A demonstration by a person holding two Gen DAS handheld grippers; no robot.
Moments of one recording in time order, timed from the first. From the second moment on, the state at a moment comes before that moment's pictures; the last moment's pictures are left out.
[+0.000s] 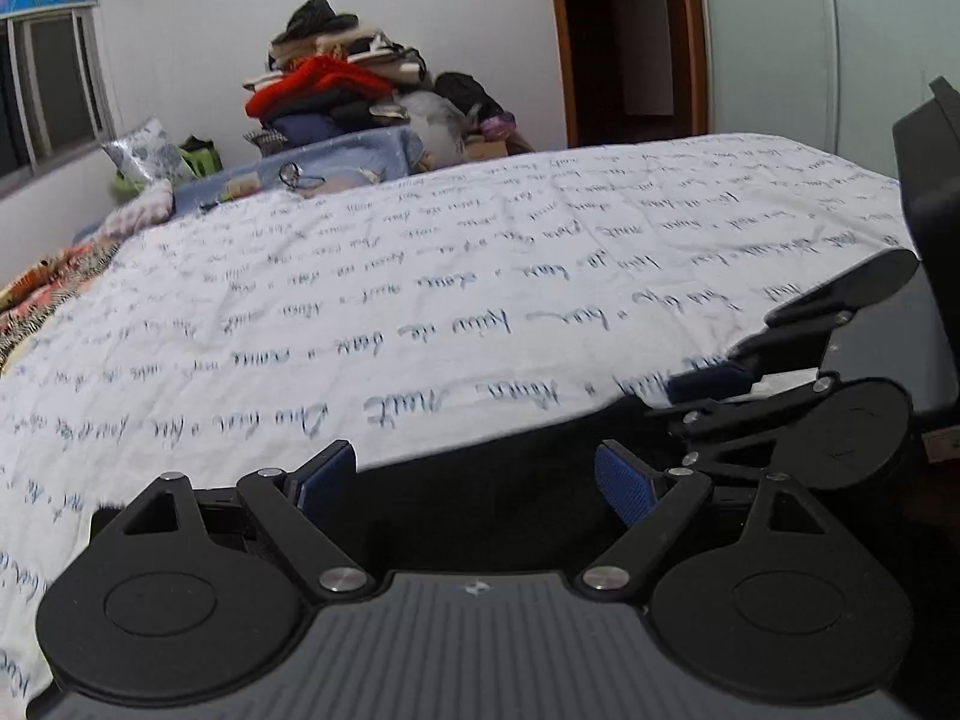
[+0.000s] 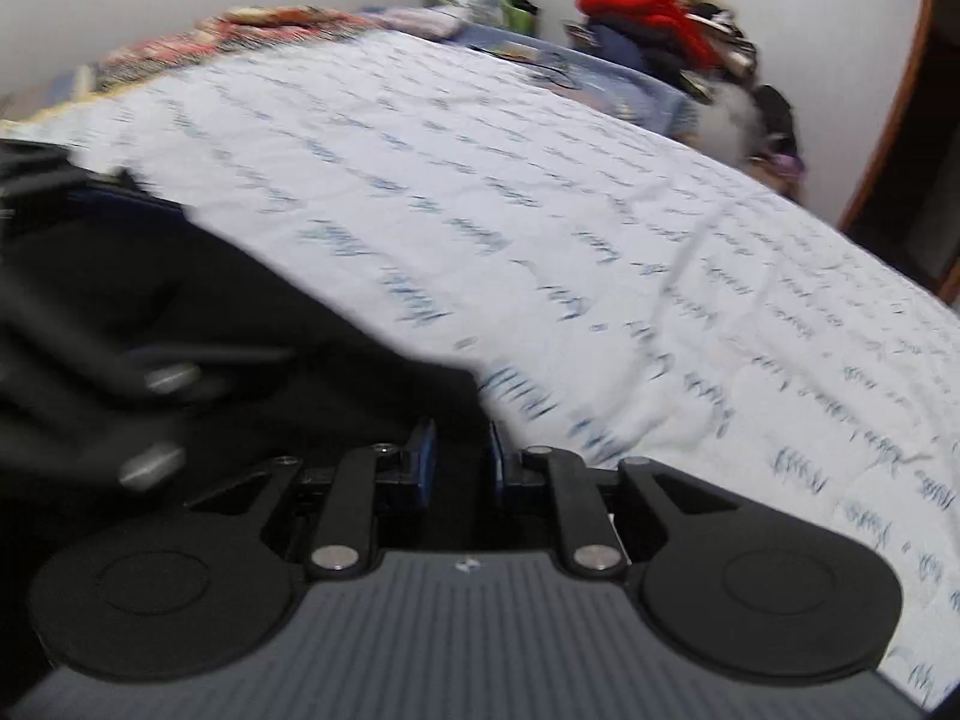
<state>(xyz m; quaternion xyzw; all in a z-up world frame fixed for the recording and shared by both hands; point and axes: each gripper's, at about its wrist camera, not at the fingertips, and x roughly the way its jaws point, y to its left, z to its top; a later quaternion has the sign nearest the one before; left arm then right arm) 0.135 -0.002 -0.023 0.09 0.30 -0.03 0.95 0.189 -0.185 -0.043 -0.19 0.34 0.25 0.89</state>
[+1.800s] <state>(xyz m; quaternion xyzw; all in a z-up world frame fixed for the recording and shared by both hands) 0.080 -0.147 -0.047 0.21 0.28 -0.16 0.92 0.035 -0.514 -0.016 -0.05 0.33 -0.14 0.93</state>
